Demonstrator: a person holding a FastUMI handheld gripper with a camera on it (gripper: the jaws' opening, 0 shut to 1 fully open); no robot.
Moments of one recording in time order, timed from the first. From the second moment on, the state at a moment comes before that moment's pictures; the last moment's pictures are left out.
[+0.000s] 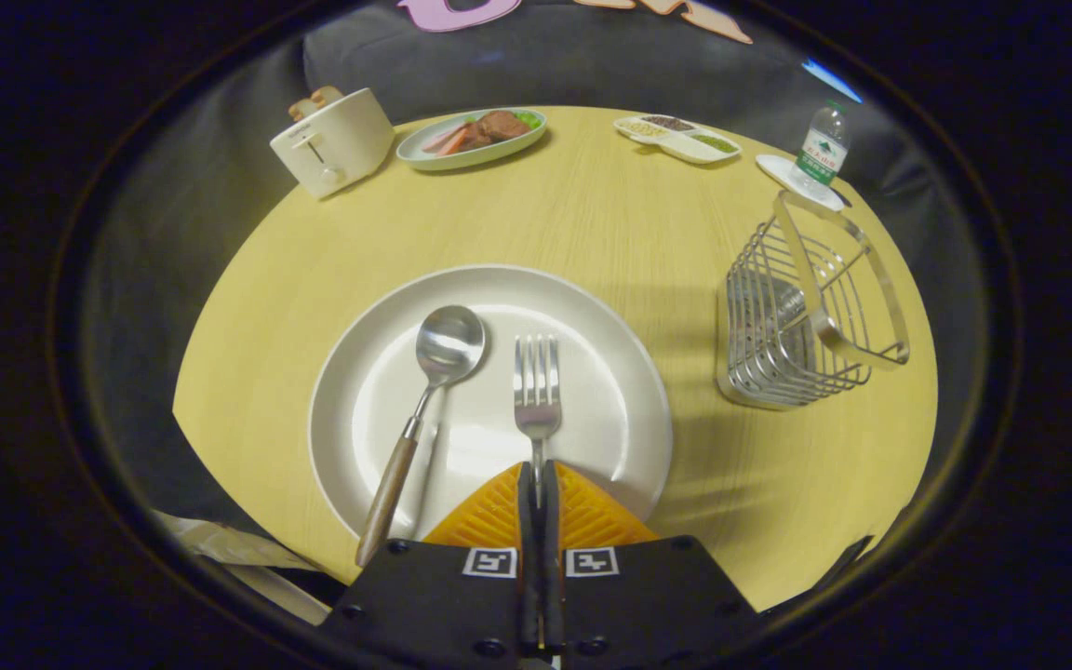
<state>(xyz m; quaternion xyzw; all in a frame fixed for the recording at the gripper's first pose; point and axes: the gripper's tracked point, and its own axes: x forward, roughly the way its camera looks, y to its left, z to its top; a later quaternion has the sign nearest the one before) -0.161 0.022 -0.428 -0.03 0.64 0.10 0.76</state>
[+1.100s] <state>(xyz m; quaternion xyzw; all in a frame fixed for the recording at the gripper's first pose) -0.097 -0.032 -0.346 -0.08 0.62 0.13 0.77</state>
